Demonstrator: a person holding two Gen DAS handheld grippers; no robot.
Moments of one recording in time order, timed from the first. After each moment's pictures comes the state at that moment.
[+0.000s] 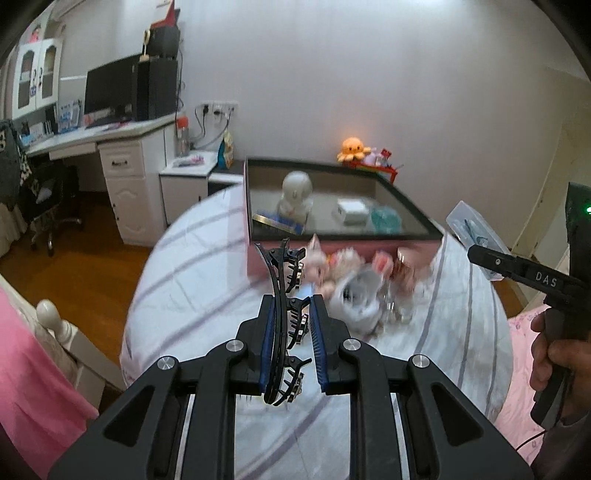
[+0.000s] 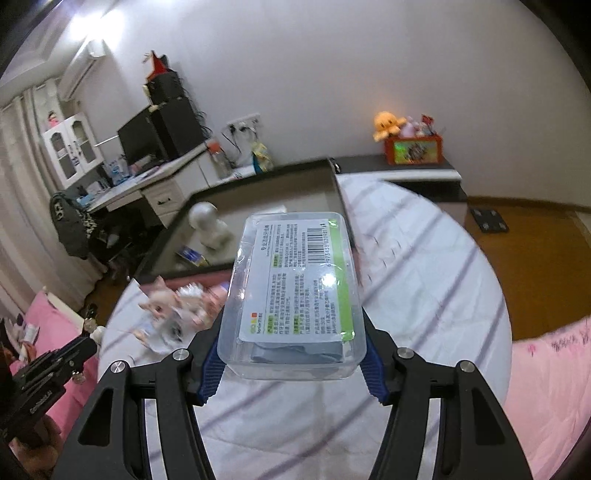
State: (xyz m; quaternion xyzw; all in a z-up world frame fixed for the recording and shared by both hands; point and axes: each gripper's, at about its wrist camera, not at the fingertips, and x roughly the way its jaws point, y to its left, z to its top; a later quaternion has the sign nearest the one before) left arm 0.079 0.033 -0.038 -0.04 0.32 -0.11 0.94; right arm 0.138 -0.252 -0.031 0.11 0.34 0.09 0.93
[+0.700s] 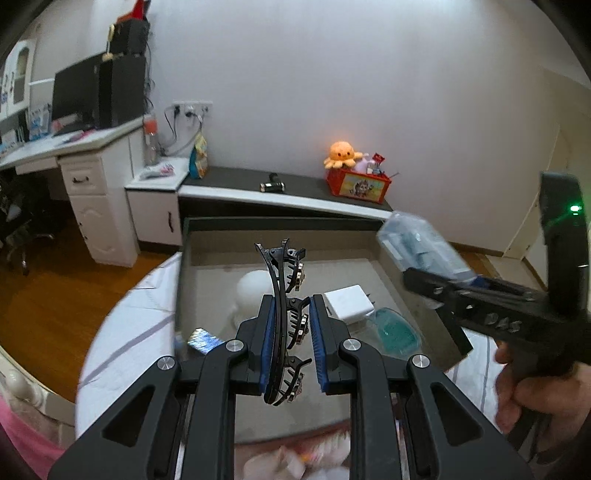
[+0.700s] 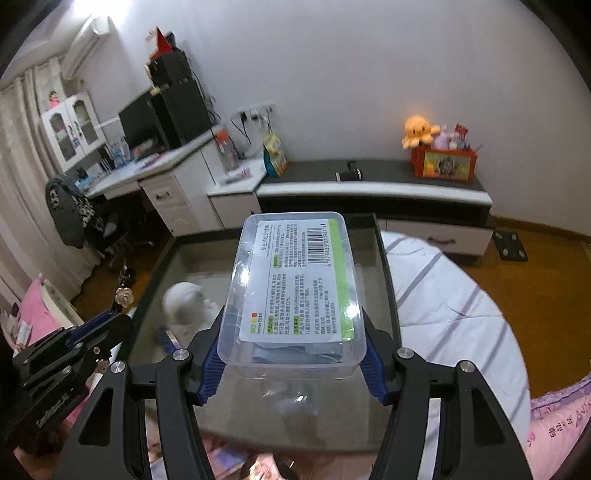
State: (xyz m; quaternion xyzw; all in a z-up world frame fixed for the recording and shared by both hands) left arm 0.267 -0.026 -0.023 -0.05 0.35 -0.14 0.93; right arm 0.315 -0.231 -0.032 0.08 0.39 0.10 0.91
